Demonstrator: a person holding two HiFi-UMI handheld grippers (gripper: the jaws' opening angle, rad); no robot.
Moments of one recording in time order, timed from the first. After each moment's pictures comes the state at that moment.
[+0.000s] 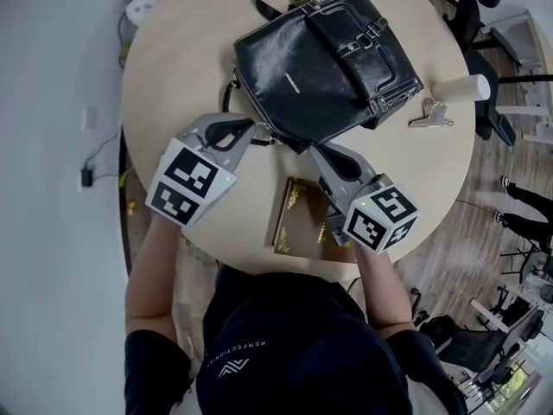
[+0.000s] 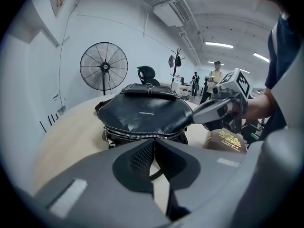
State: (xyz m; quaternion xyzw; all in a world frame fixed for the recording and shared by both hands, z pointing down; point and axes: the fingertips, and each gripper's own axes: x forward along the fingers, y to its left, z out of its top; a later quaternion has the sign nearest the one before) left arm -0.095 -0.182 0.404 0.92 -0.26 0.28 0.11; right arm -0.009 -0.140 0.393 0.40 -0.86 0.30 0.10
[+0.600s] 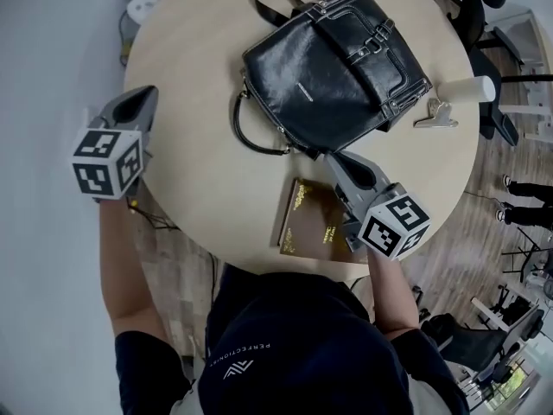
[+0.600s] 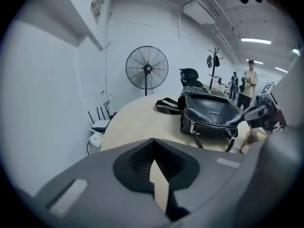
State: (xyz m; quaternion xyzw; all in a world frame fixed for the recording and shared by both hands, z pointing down) left arm -0.274 -0.264 0.391 0.83 -0.46 0.28 0.14; right arm 0.009 -0.130 0.397 0.41 -0.85 0.31 0.11
